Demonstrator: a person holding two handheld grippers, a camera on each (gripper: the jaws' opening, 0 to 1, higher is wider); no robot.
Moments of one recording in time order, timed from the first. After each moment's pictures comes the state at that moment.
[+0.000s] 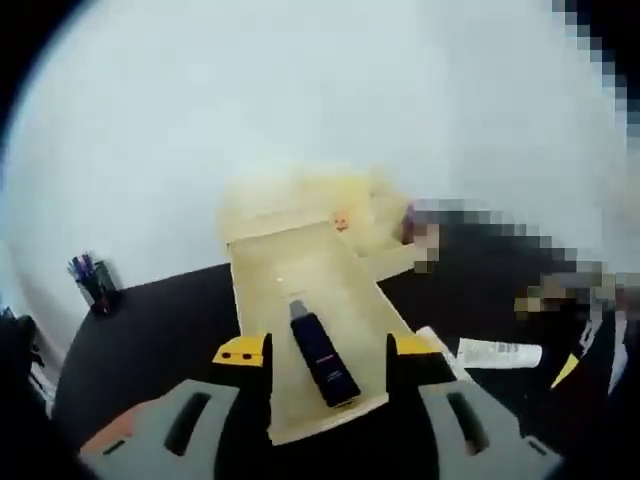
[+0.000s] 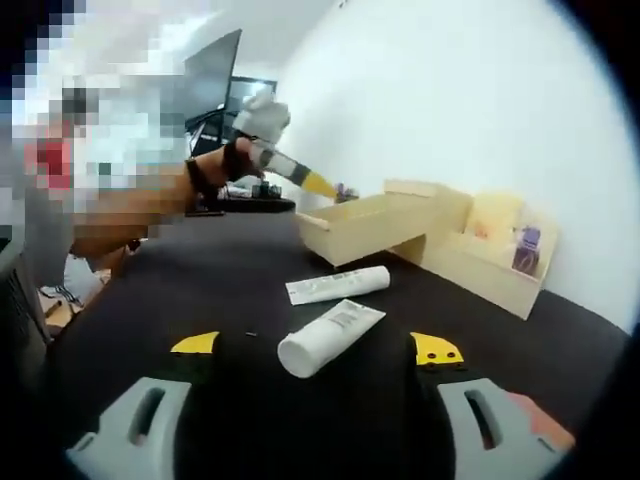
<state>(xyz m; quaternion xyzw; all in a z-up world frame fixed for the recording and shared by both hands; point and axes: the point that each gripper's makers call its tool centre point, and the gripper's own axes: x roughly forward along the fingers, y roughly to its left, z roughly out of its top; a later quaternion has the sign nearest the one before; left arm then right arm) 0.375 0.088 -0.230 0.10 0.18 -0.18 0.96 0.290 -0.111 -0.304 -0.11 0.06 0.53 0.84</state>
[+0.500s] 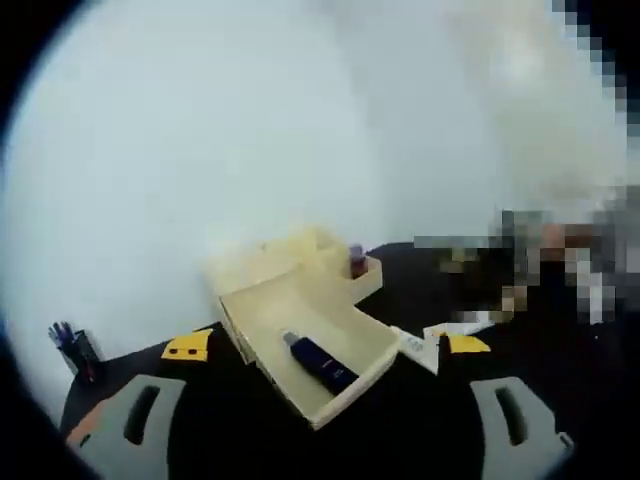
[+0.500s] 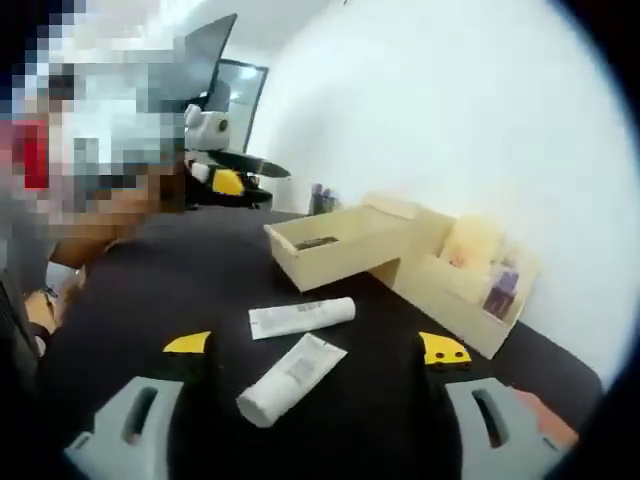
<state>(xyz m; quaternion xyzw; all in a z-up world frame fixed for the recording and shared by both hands) 0.337 0.116 -0.207 0.12 0.04 -0.34 0.93 0.318 -0.094 -0.260 -0.16 0.05 0.47 0.86</state>
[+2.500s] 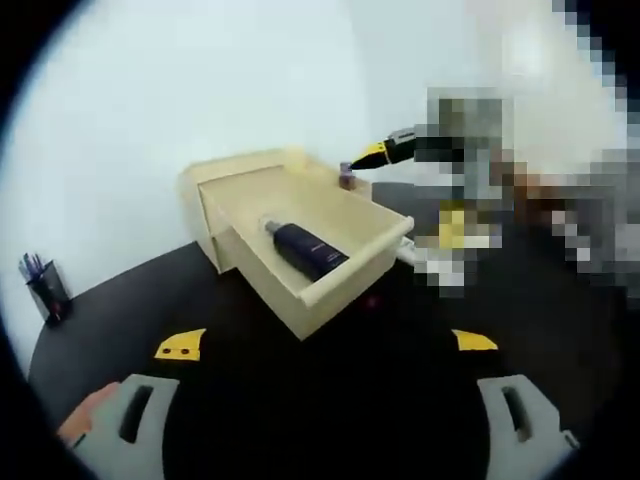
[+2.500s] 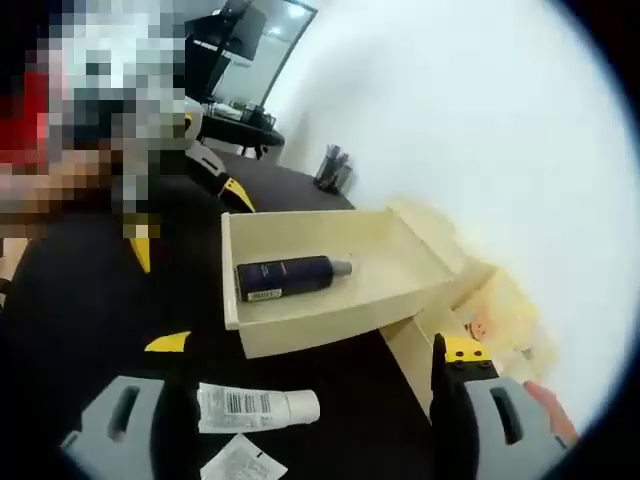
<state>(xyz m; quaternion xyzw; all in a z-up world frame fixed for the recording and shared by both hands) 0.345 0.134 -0.306 0.12 0.16 -0.36 0.91 0.401 0.018 -0.260 -0.32 0.09 0.47 0.82</state>
